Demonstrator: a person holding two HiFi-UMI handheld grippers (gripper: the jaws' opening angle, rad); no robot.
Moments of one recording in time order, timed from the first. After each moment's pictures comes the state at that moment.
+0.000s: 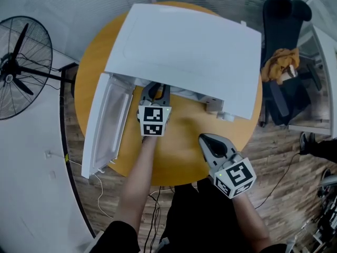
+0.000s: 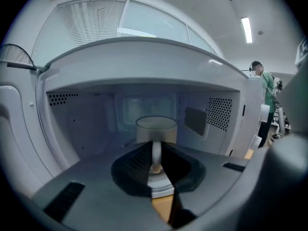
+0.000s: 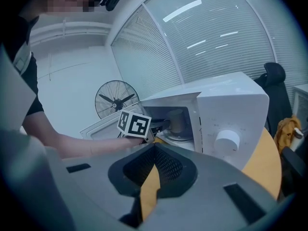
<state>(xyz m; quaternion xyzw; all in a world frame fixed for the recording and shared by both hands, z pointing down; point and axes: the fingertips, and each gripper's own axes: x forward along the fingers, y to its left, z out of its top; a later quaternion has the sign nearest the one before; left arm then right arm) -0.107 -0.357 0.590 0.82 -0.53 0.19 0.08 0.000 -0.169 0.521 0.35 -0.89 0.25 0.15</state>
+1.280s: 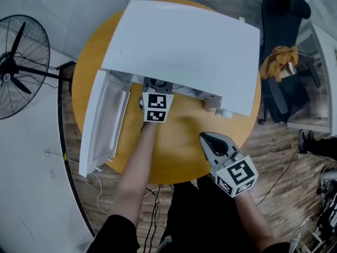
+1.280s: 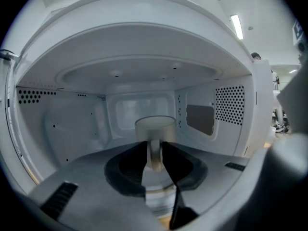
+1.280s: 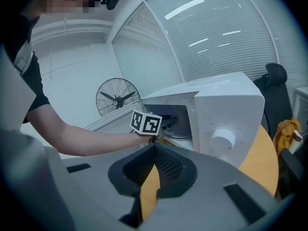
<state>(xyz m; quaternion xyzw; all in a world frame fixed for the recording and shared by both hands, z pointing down) -0.089 -0.392 0.602 0.83 -0.52 0.19 0.03 0.007 -0.164 0.523 0.35 -0.89 0.25 0.16</state>
